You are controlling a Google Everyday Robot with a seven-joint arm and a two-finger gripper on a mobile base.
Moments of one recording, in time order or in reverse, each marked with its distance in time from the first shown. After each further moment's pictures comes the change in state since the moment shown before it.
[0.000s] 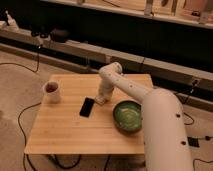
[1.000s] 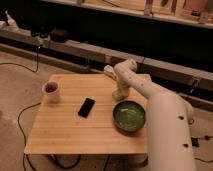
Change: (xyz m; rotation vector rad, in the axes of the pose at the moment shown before) arm 0.110 0.047 -0.017 -0.059 0.160 0.246
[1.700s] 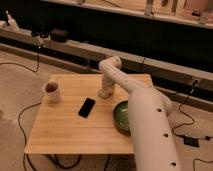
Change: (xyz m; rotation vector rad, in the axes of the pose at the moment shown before) arm -0.082 -0.064 -0.007 0.047 -0.078 -0.230
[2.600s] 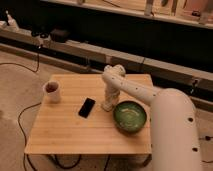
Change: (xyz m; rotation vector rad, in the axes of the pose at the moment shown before) arm -0.030 0.101 -0.004 -0.103 -0.027 0.075
